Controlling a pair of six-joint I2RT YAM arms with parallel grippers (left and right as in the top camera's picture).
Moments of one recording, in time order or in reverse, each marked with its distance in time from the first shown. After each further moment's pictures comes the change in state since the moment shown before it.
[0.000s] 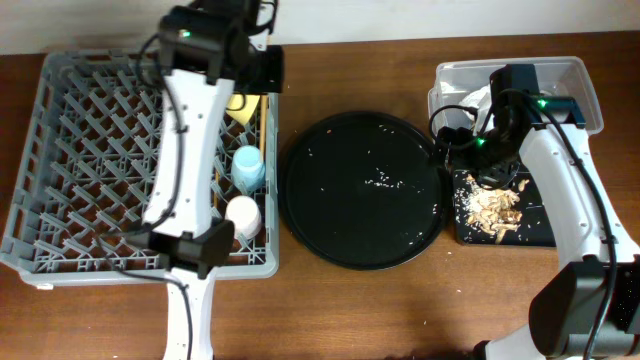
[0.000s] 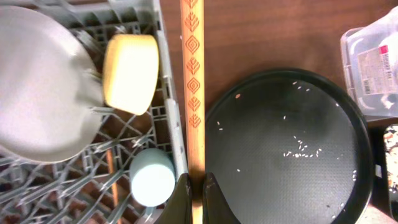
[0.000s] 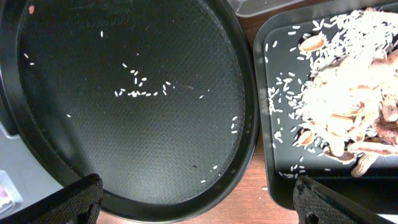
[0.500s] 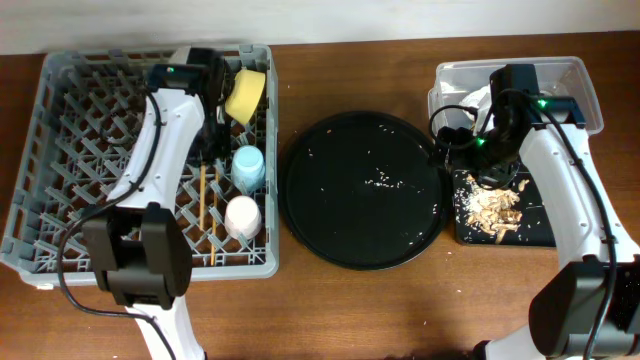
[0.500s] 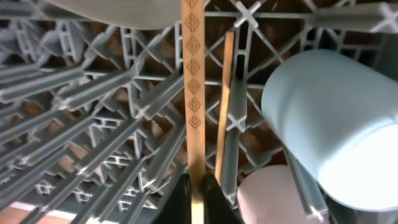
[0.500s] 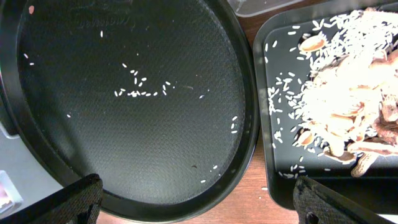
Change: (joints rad) left arm 0.177 -0.248 -1.065 0.326 -0.245 0.031; right arm 0.000 0.000 0.000 0.000 0.000 0.000
